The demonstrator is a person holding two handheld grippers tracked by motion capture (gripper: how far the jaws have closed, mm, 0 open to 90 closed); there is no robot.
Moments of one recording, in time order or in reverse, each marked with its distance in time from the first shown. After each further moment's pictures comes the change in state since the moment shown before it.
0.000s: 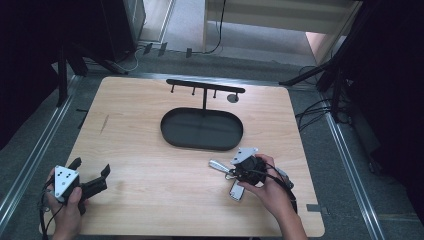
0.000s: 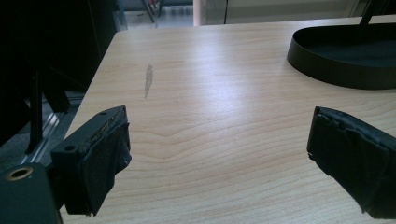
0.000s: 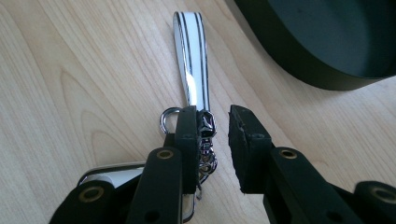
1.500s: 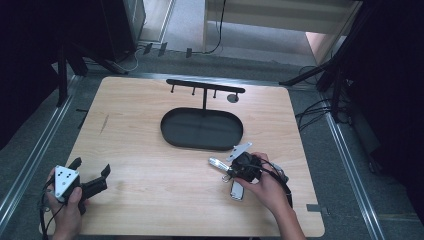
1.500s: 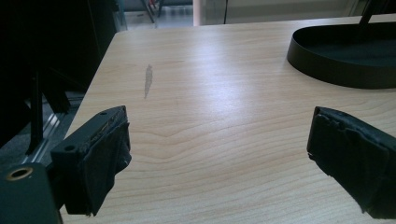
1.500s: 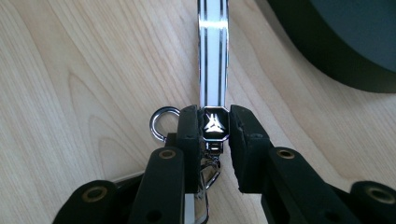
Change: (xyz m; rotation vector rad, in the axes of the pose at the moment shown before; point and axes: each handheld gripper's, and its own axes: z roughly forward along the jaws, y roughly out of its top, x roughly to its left) left arm -0.001 0.000 0.000 0.001 0.000 0.004; right arm -0.008 0.006 0.016 0.040 0.106 0.026
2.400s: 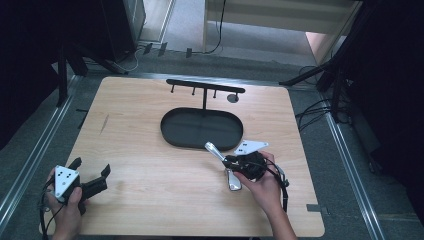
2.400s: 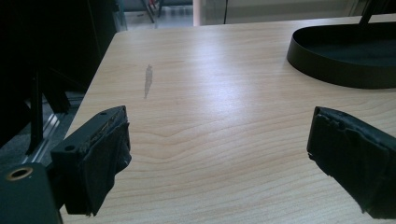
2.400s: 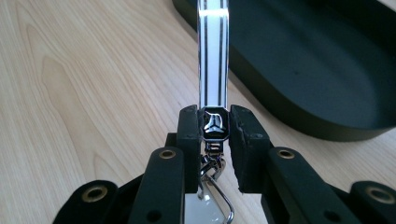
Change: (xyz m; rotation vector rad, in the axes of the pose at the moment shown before) left arm 0.000 0.000 0.000 0.000 0.000 0.000; right arm -0.001 -0.002 -0.016 -0.321 0.008 0.119
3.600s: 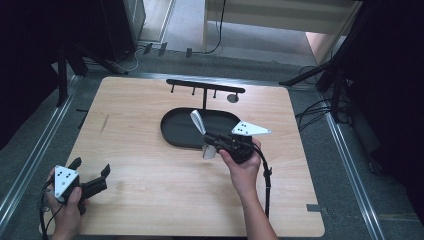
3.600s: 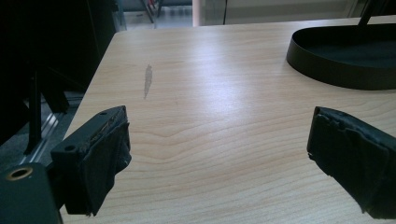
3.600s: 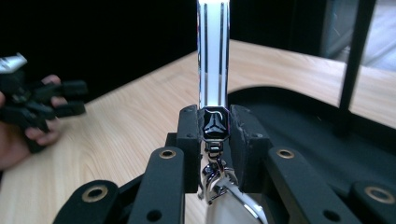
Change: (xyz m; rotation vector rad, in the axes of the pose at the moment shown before) left arm 0.001 0.000 0.000 -0.001 -0.003 -0.004; right arm -0.004 0.049 0.015 -0.446 0.159 0.180
